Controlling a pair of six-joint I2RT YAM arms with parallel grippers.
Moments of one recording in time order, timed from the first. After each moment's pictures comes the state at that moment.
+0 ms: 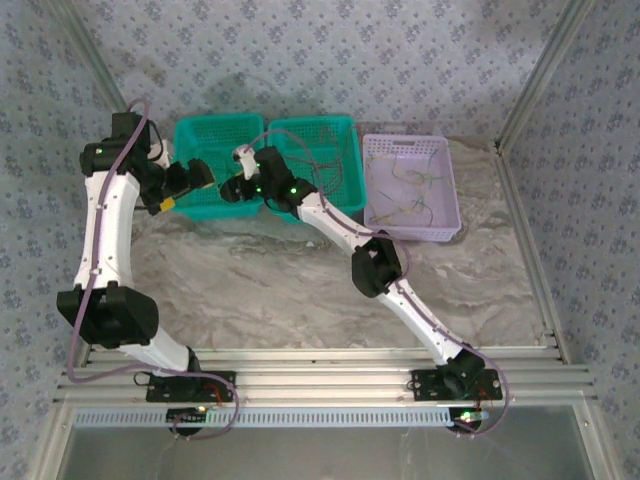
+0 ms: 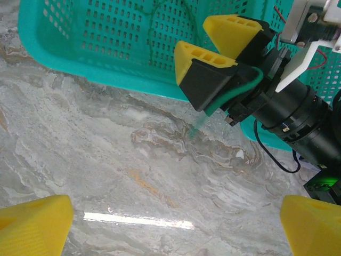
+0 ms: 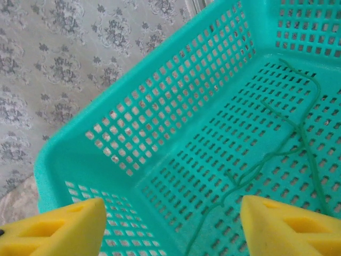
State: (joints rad) left arm 0.07 1.58 1.81 -1.34 0.27 -0.35; right arm 0.76 2.83 2.77 -0.28 -0.34 0.26
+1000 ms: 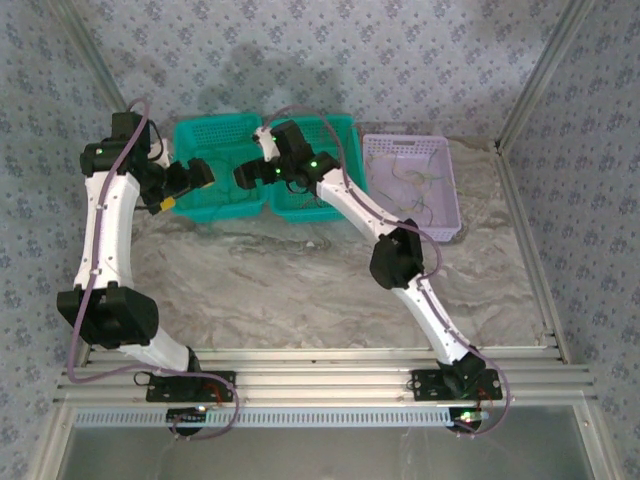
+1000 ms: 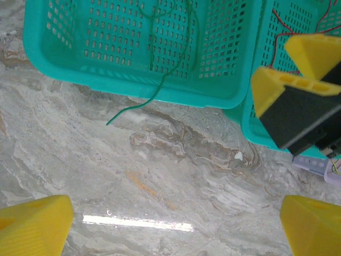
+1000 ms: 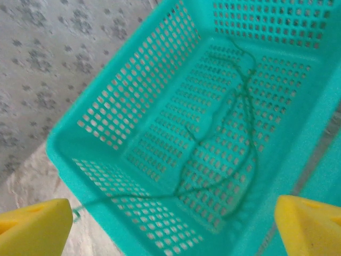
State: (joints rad) left arm 0.06 1.57 1.79 -1.31 0.27 -0.35; right arm 0.71 2.53 2.58 -0.60 -0.28 0.21
